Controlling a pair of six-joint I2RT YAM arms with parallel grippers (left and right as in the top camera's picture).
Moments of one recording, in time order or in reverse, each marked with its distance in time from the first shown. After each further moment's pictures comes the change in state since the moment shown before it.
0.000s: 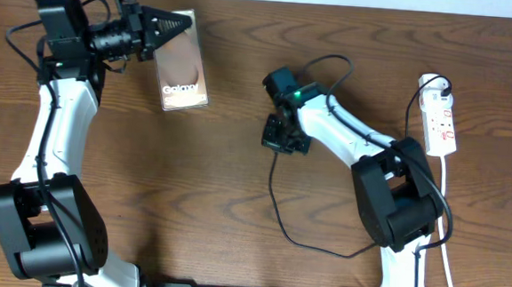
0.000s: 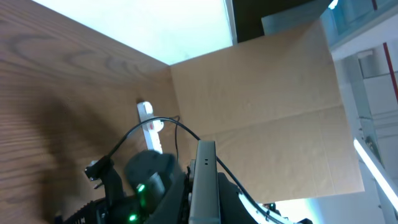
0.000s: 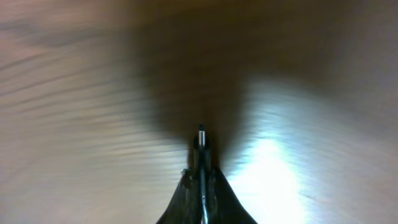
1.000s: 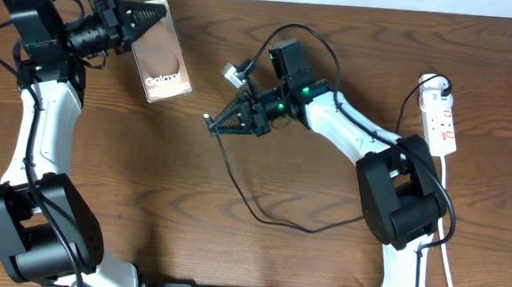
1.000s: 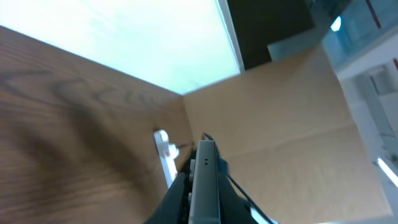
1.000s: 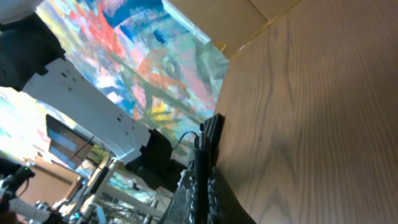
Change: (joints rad) left arm 0.076 0.000 0.000 0.087 -0.058 -0.005; right arm -0.017 0.000 -0.002 0.679 -1.317 -0.670
